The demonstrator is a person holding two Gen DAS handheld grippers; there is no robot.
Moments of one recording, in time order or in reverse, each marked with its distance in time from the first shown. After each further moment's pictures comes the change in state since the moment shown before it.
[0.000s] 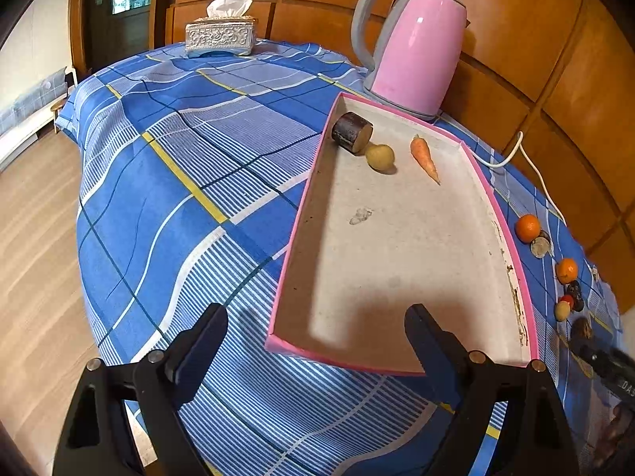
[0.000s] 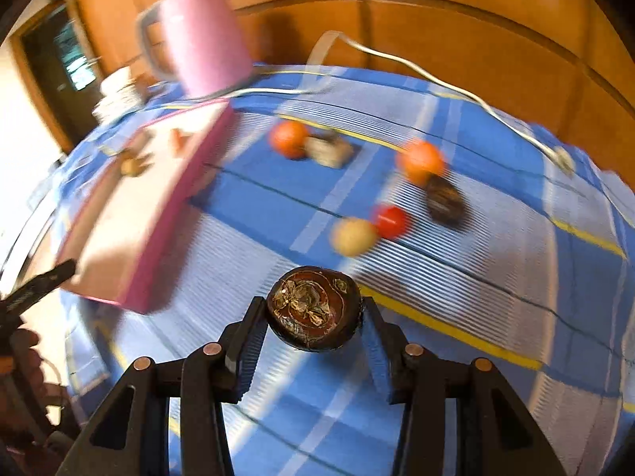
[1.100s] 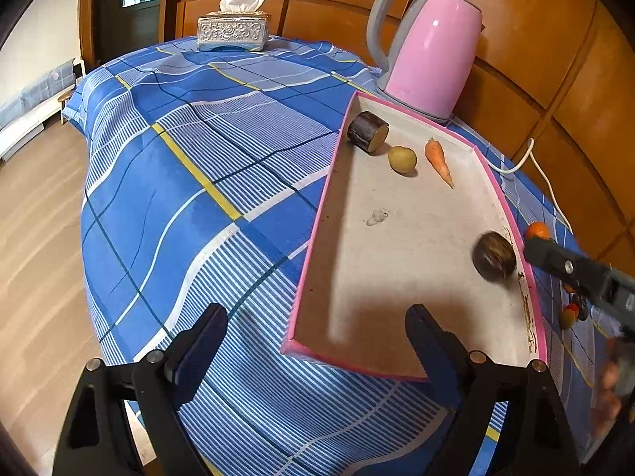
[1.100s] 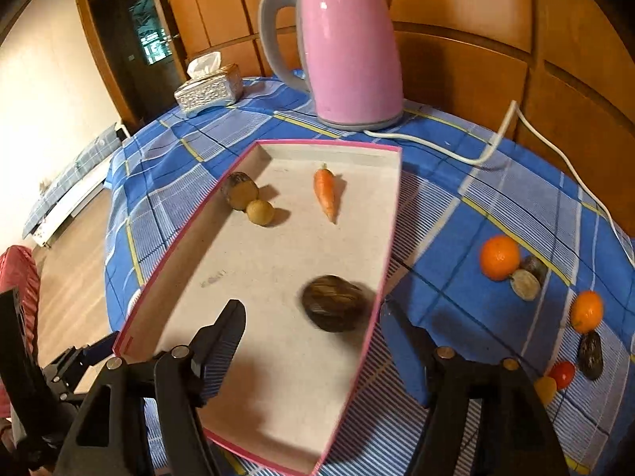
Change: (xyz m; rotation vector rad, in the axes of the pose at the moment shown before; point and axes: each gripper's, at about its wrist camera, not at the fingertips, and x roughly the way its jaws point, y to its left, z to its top) left arm 0.005 0.009 0.001 -0.027 0.002 0.016; right arm 0.048 0.131 0.074 -0.175 -0.042 0.152
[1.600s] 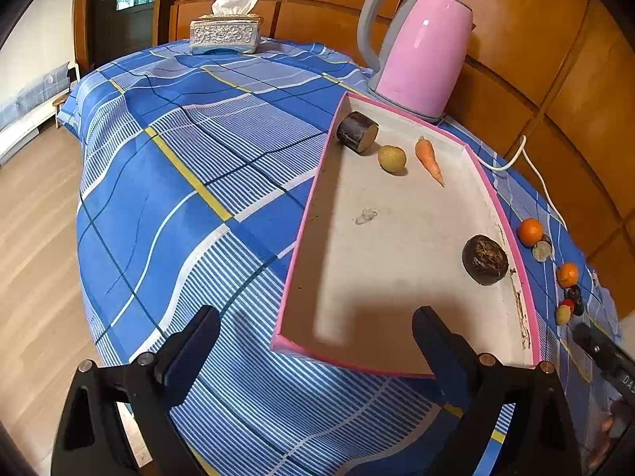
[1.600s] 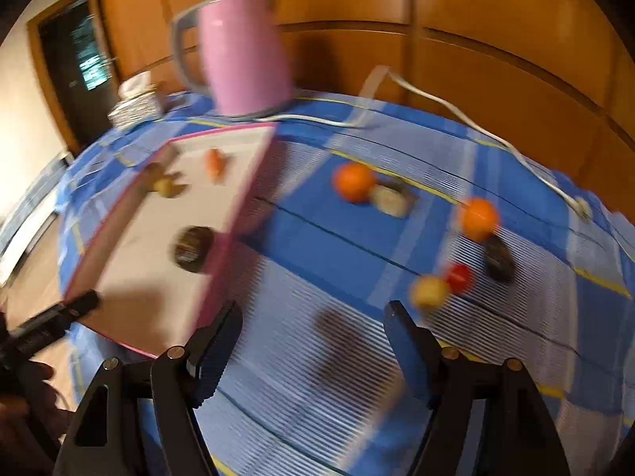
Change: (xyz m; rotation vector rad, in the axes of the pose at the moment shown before) left arm -0.003 -0.006 -0.002 0.015 -0.003 -0.018; right arm -0.058 -0.076 -0.068 0.163 -0.039 -0.226
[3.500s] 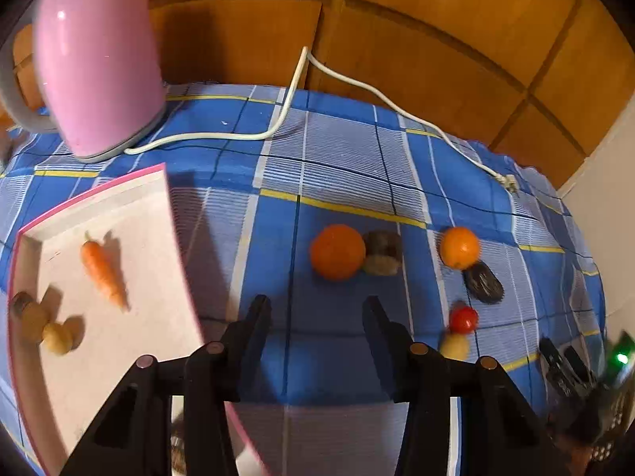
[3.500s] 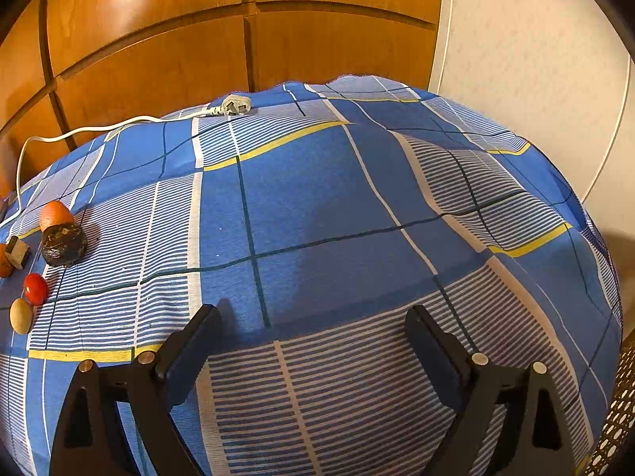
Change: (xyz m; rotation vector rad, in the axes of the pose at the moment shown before) left arm 0.090 -0.250 0.078 0.547 0.214 -0.314; right arm -0.025 -0.209 -0.101 0.616 -0.059 -0.596
